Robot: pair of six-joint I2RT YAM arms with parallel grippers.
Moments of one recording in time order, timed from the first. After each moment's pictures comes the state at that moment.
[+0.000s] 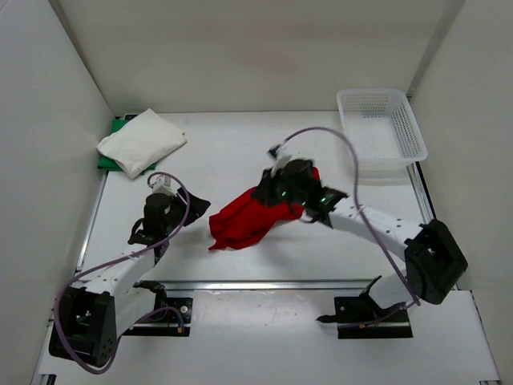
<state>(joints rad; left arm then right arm) -0.23 0.99 0.33 0.24 0.18 -0.77 0.67 1.42 0.96 0.08 -0.21 0.47</state>
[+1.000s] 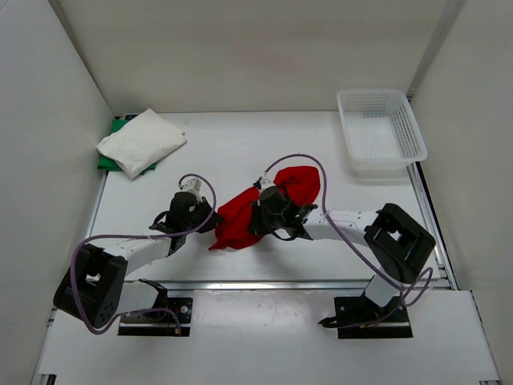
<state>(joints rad) -0.41 1.26 0.39 0.23 0.14 -0.70 0.90 1.67 0.90 0.02 -0.06 0.63</state>
